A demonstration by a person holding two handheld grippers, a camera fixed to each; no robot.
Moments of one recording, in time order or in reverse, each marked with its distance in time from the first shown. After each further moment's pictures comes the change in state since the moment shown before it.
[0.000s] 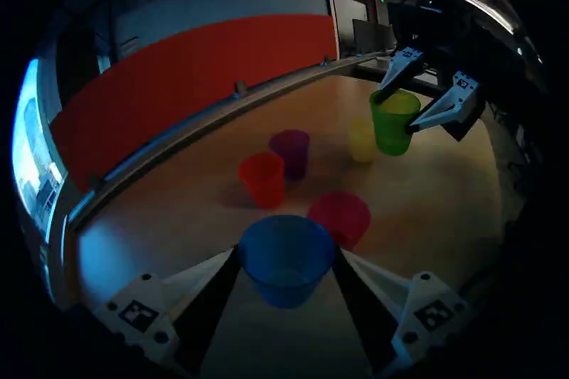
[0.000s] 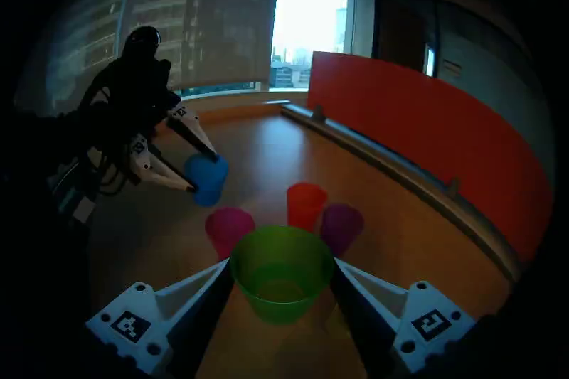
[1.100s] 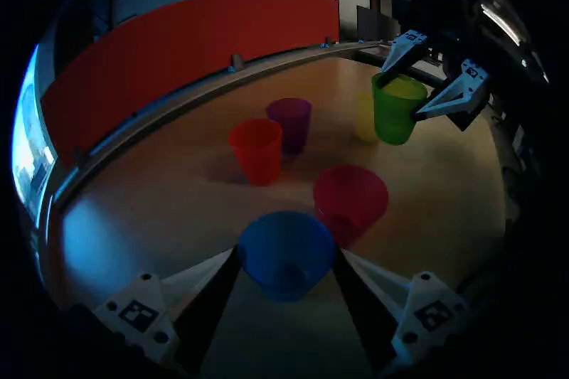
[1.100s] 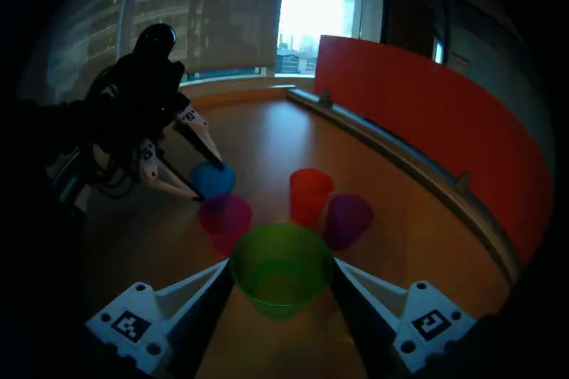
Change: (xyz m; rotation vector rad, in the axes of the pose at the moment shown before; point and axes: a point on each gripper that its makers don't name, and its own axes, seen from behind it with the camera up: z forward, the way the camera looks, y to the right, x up) left arm -0.033 0.003 0.042 -0.046 -0.067 -0.052; right arm -0.015 0.005 0.026 0.020 -0.058 -0.019
